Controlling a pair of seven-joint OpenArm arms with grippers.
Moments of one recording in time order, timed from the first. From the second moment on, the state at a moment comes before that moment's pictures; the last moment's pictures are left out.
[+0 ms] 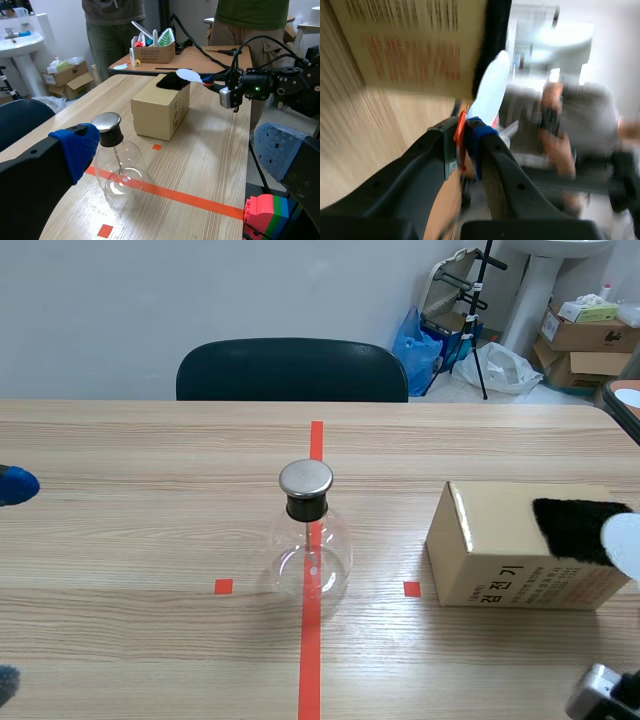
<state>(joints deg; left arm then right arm) 51.8 -60.6 -5.7 104.3 -6.1 -35.4 -61.2 -31.4 9.2 19.9 70.8 -73.0 -39.0 27.9</state>
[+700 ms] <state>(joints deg) 51.8 -60.6 -5.7 104.3 -6.1 -35.4 -61.1 -30.8 8.9 19.3 70.8 -75.4 -39.4 27.9</state>
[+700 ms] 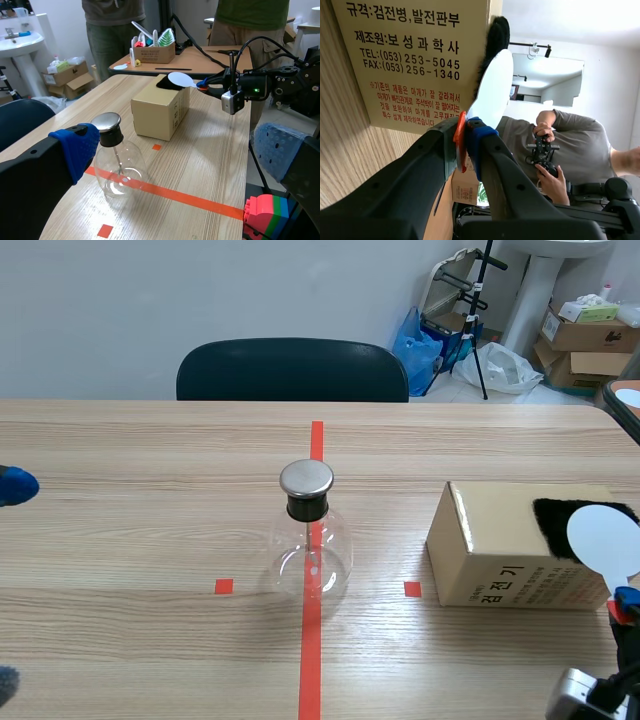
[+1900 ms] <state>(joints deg) 51.8 -60.6 -5.7 104.3 -6.1 -35.4 -61.1 -33.8 11.4 5.6 96.4 -83.2 -36.1 6.2</state>
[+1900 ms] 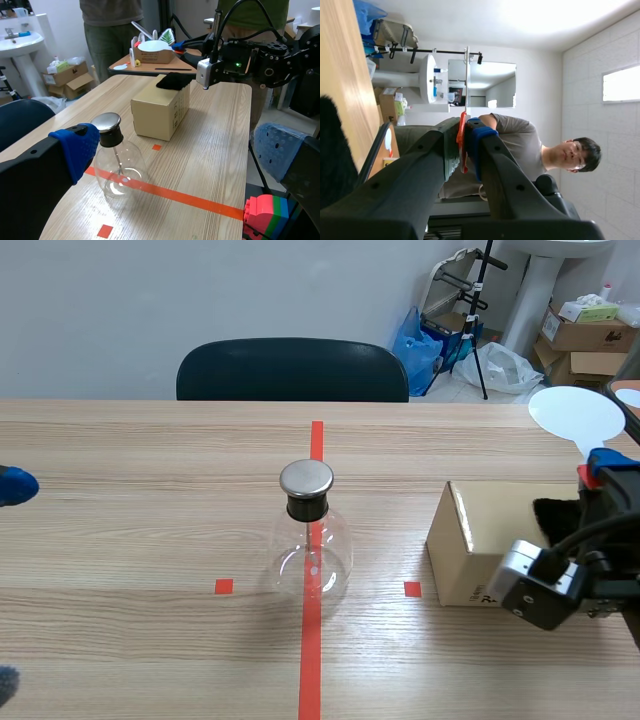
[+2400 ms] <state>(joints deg) 51.8 -60.6 -5.7 104.3 -6.1 -35.4 -59.2 -31.4 15.1 -9.9 97.0 -87.2 -35.3 -10.0</state>
